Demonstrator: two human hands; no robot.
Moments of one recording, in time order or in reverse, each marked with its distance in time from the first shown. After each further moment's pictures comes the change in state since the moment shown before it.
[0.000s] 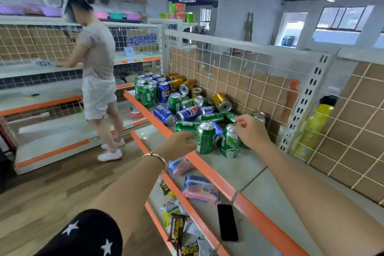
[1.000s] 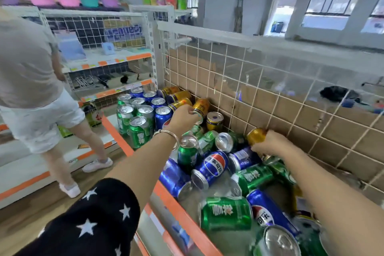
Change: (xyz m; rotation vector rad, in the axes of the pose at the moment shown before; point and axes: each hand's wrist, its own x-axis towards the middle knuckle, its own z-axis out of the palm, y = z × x) left_hand 0.348 -0.088 -0.111 -0.301 0.182 -0.083; right_hand 0.303 0.021 0.121 -0.422 -0.295 0.533
